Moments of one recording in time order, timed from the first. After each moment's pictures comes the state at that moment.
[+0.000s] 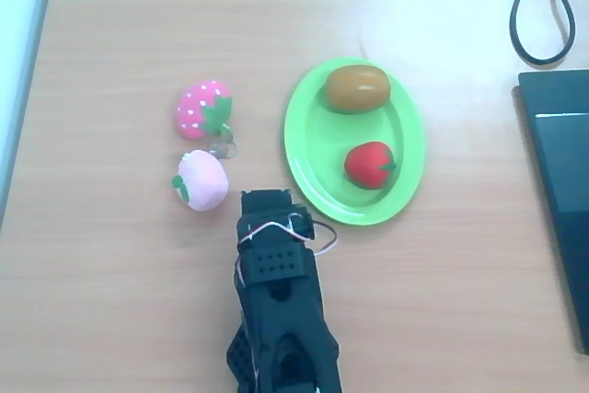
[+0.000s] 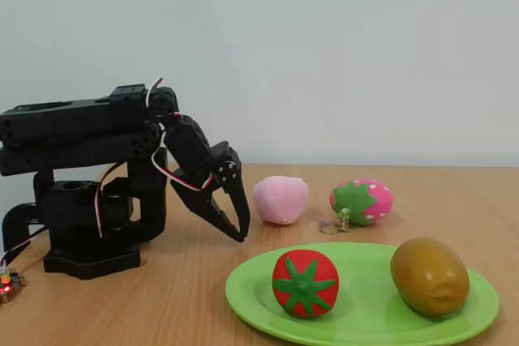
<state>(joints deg) -5.3 188.1 177.5 70.6 6.5</state>
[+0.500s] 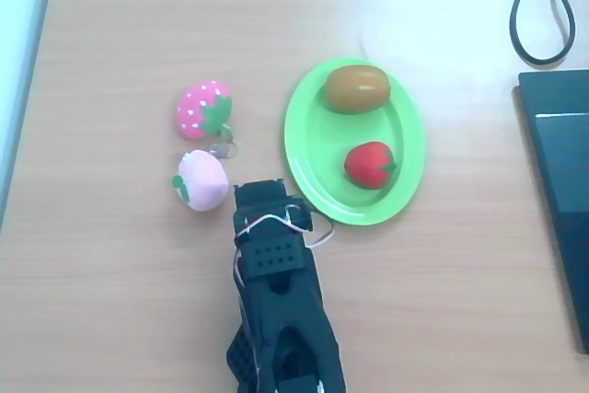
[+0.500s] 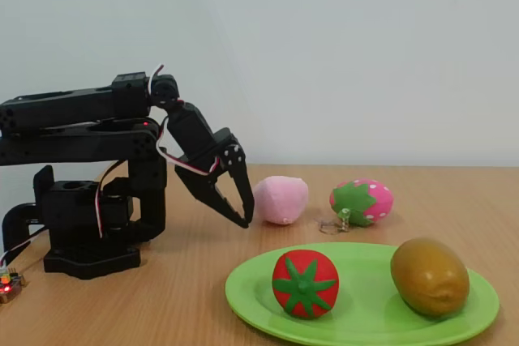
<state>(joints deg) -7.6 181.2 168.4 70.6 0.1</state>
